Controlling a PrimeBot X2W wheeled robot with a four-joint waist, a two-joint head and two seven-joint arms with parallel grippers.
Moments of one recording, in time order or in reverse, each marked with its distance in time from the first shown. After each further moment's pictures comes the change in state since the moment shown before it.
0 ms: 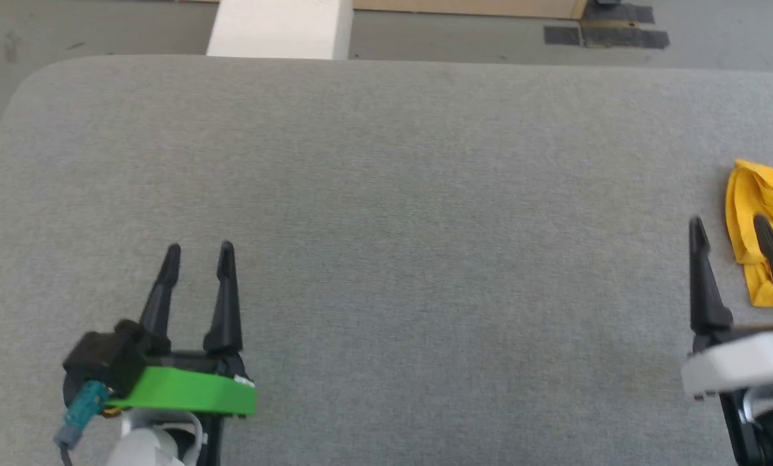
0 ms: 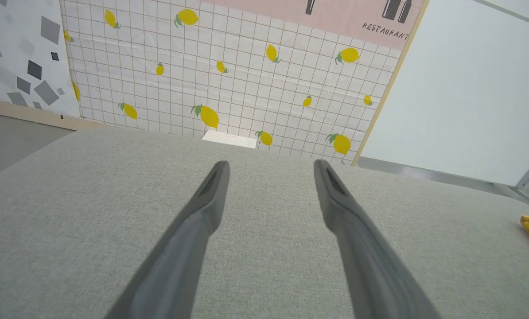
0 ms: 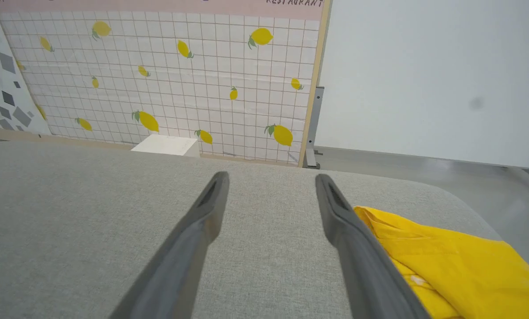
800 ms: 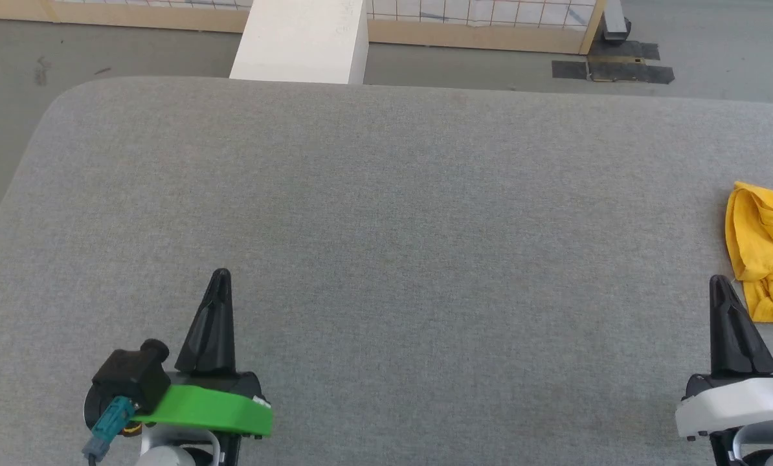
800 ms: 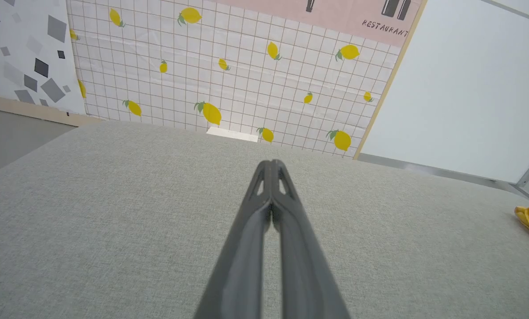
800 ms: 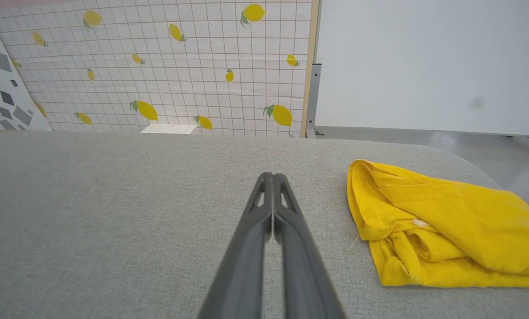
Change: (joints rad) left arm 0.043 -0.079 0.031 0.047 0.079 -0.050 0.003; right arm 0.073 0.000 -0.030 0.180 0.045 0.000 -0.141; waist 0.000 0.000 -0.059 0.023
